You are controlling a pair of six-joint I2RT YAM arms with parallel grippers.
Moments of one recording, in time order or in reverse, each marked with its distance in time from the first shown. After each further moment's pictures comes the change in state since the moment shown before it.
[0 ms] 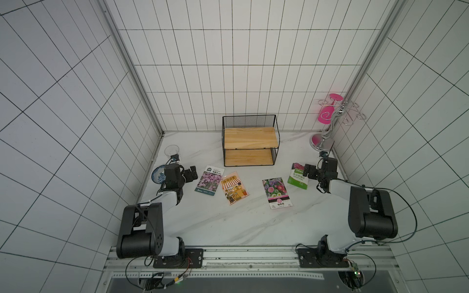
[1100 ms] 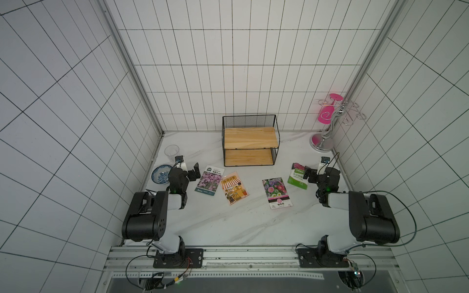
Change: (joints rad) left arm -0.068 0.167 -0.092 0.442 -0.062 0.084; right arm -0.007 -0.031 -0.214 0.421 -0.031 -0.024
